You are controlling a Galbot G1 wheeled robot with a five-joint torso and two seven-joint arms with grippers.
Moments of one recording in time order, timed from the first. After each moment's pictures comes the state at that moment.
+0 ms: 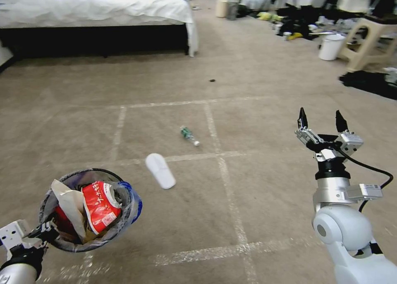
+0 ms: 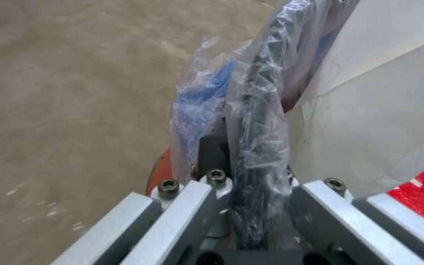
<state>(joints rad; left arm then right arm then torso) 1.84 -1.49 -1.10 -2.43 -0.77 0.54 -0.24 -1.30 1.12 0.58 2.13 0.46 0.21 0.22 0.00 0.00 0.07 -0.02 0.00</state>
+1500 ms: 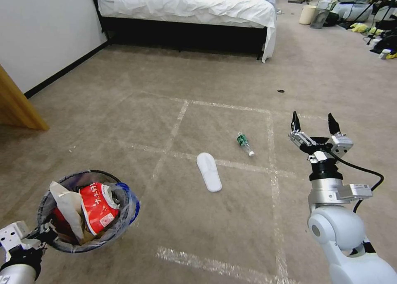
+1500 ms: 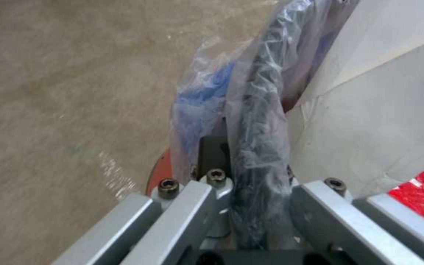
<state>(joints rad) 1.84 -1.49 -1.10 -2.42 -0.76 0.52 -0.24 -1.31 1.13 0.57 2.12 0.42 0.21 0.21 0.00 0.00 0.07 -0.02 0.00</state>
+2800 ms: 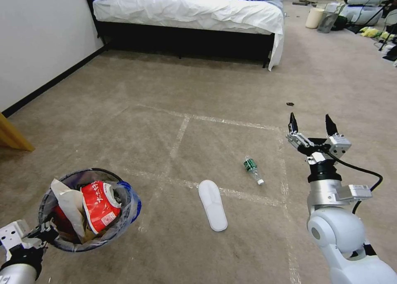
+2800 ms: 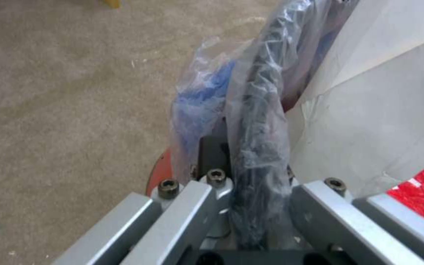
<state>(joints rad) 1.84 -1.49 -1.09 -2.43 -0.76 0.52 -0.23 -1.31 1.12 0.54 2.14 0.44 0.16 0.23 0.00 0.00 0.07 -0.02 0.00</state>
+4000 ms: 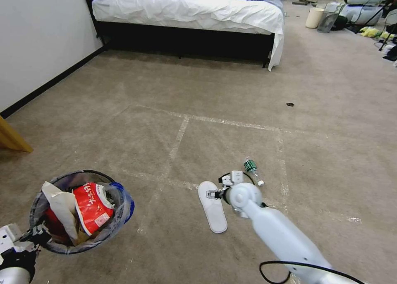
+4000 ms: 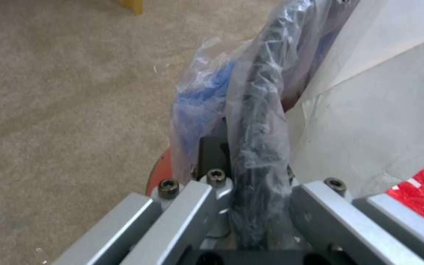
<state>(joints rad) 1.84 -1.51 -1.13 -2.41 -0.75 0.50 -0.24 -0.70 1.27 -0.17 1.40 1.10 -0.74 0.63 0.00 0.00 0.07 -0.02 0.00</state>
